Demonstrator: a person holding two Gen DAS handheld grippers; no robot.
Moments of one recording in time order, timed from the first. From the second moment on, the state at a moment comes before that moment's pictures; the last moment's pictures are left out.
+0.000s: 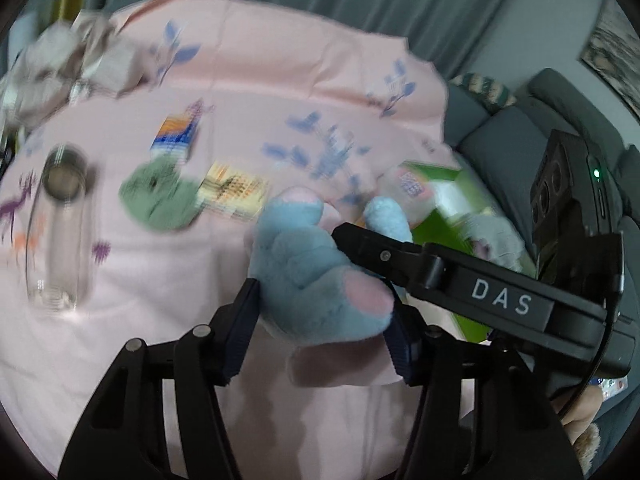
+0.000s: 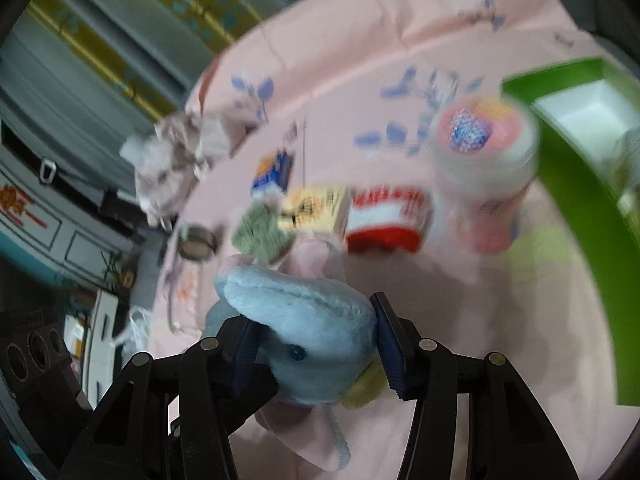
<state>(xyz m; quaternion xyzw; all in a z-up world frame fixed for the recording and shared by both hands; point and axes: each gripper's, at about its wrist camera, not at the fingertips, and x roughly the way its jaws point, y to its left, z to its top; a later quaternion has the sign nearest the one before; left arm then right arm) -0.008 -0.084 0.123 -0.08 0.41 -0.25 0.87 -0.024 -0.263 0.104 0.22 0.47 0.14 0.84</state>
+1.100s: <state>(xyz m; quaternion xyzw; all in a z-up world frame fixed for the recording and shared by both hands) 0.031 -0.344 0.121 0.05 0.39 -0.45 0.80 -0.052 -0.517 0.111 0.39 0.32 -0.10 0.86</state>
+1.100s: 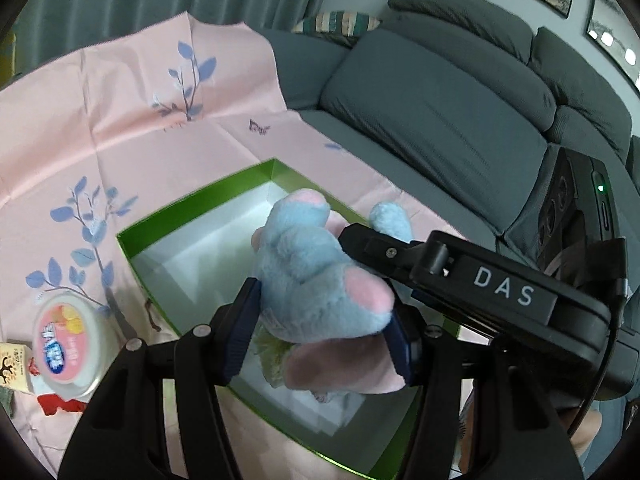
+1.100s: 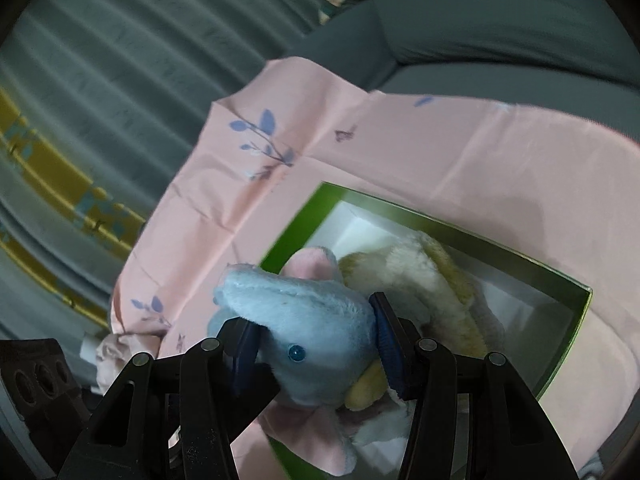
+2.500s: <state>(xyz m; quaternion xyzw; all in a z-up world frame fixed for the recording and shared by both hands) 0.030 -0.320 0.126 0.04 0.43 -0.39 0.81 -0.050 -0.509 0.115 0.32 0.34 -0.17 0.87</state>
